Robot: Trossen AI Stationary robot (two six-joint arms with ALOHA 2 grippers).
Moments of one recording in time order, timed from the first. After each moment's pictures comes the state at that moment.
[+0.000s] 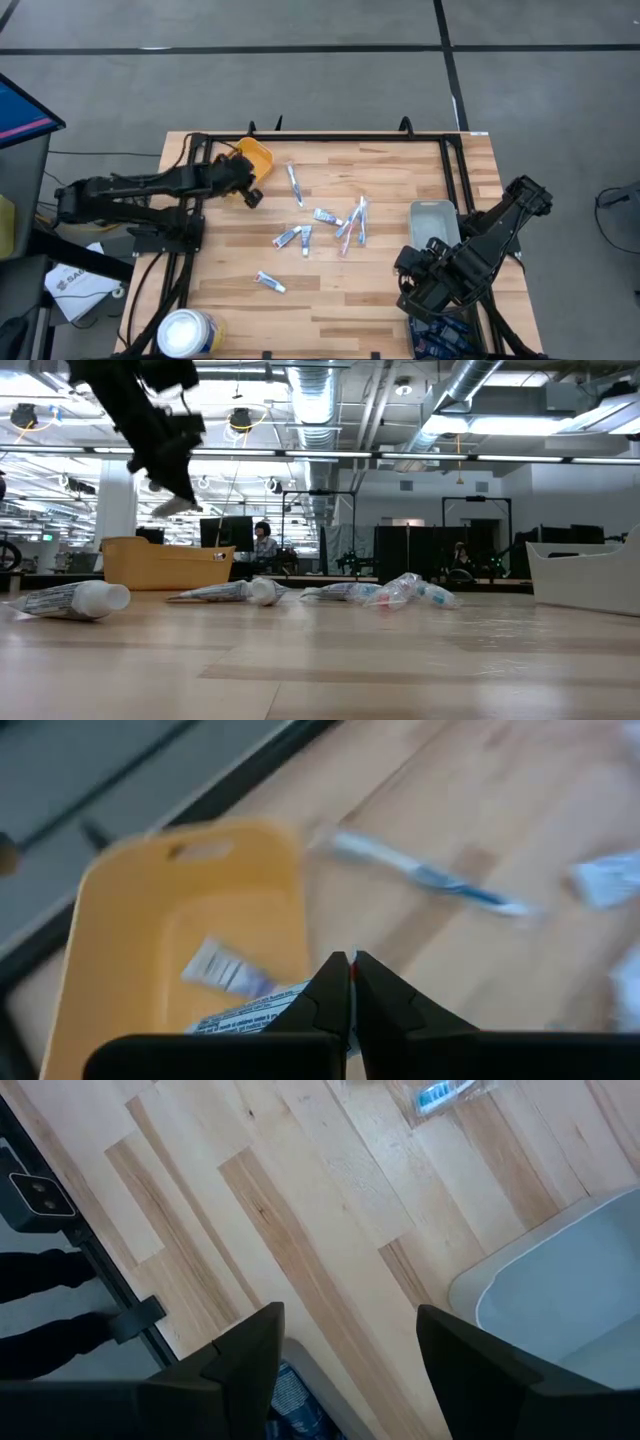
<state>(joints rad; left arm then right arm) 0.29 1.00 0.69 -0.59 -0.44 -0.32 0.74 1.63 1.66 -1.48 0.26 1.28</state>
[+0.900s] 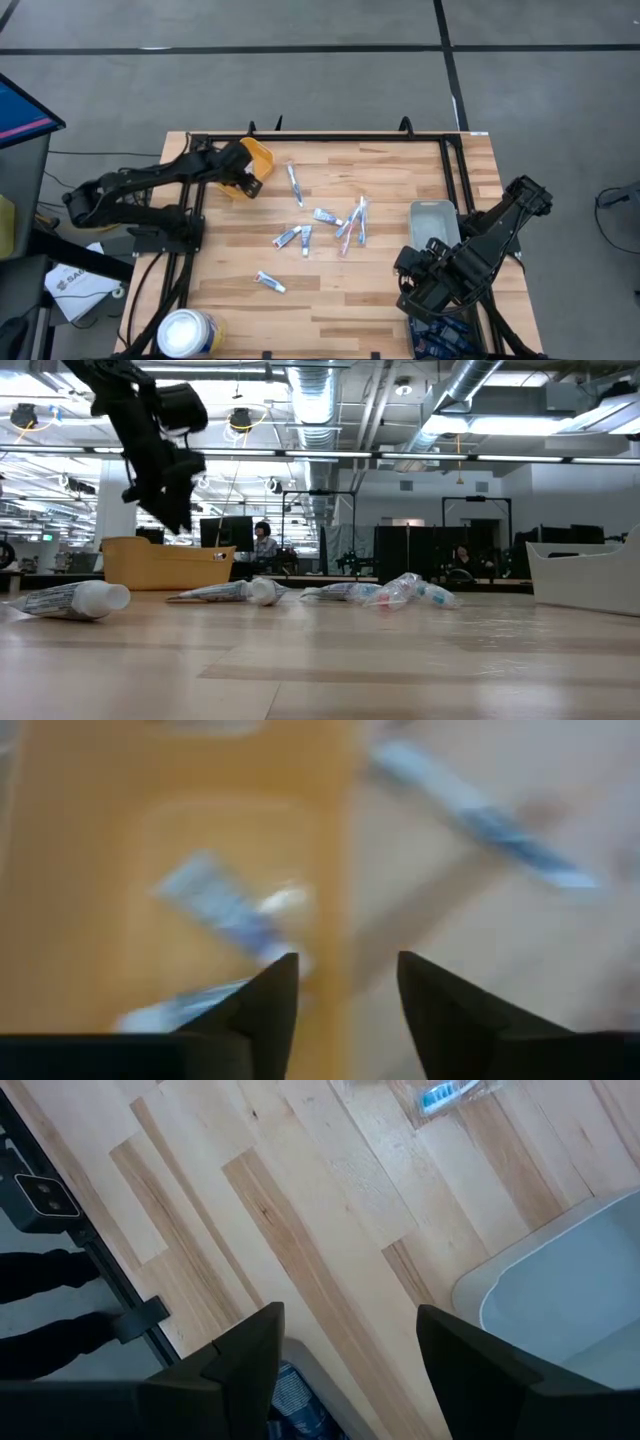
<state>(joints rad) 0.56 1.12 0.69 -0.61 -0.13 -0.32 0.74 1.63 1.66 -1.47 0.26 1.28</state>
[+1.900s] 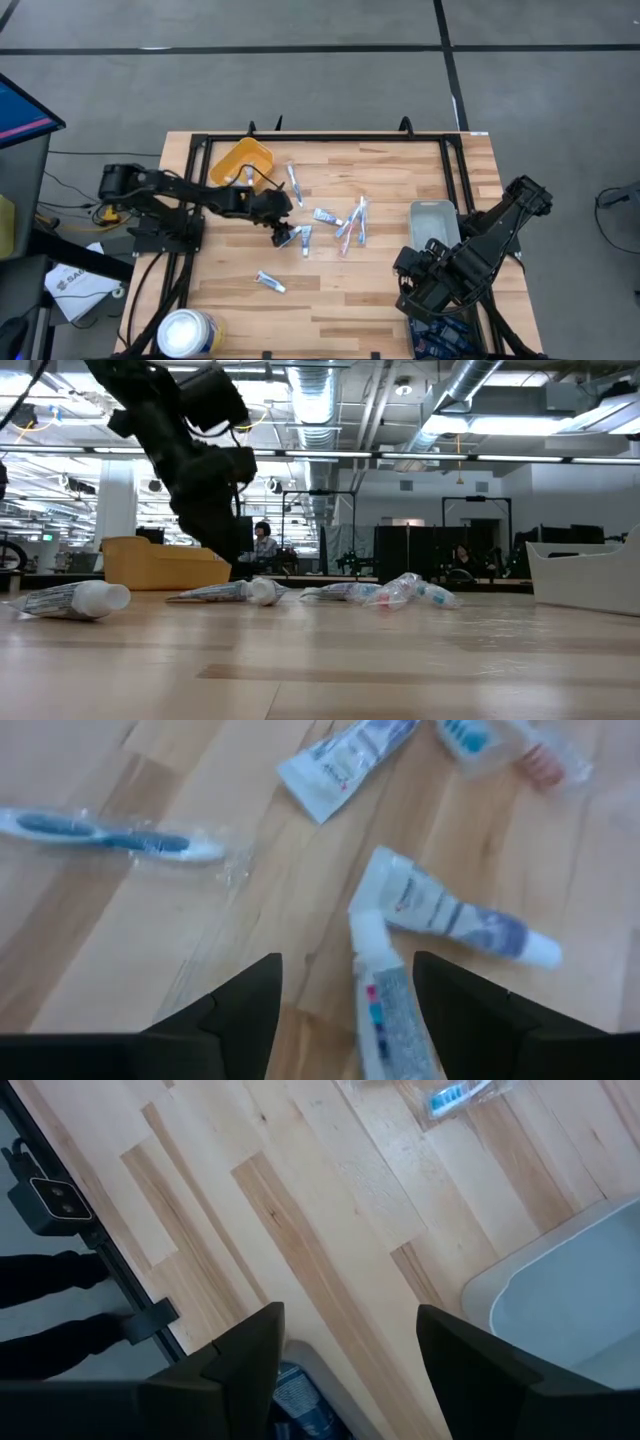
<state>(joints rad) 0.05 1.46 0.69 -0.18 -0.10 -0.36 0.74 1.62 1.66 -1.45 0.26 1.28</state>
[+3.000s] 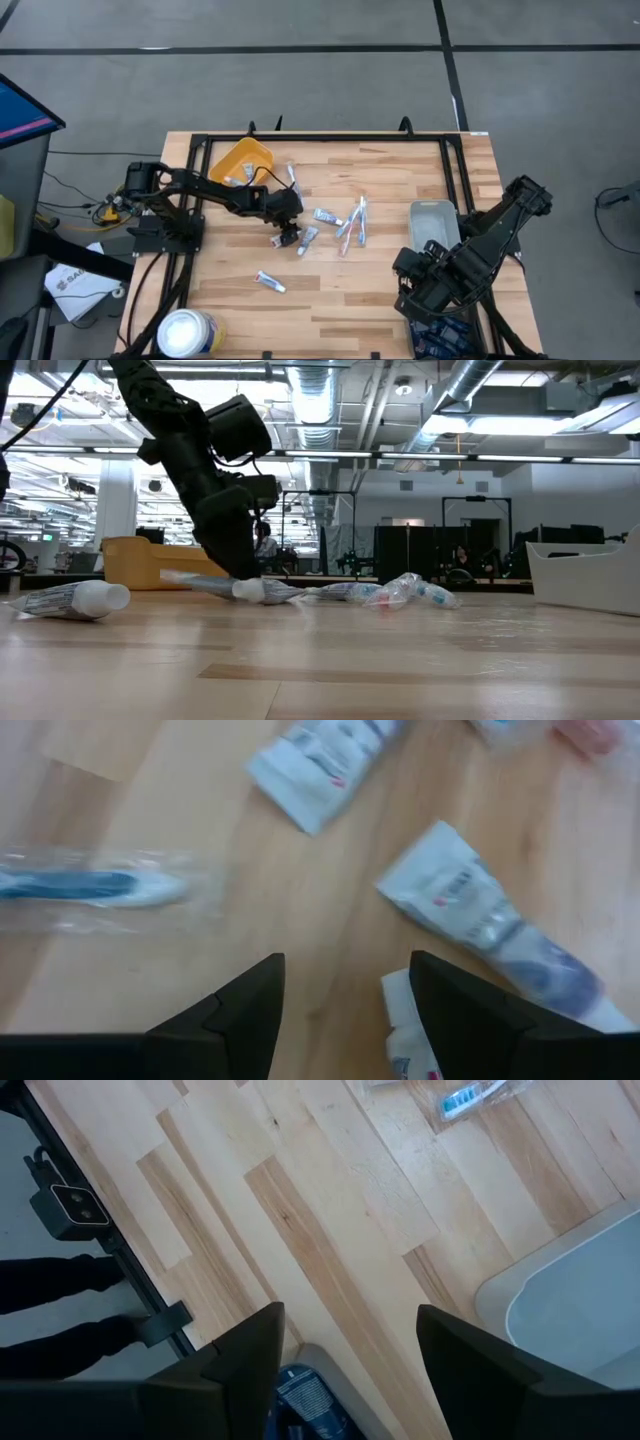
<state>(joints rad) 0.10 1.66 0.74 -0.08 -0.01 -0.24 0.74 1.62 1.66 -1.43 0.26 1.29</state>
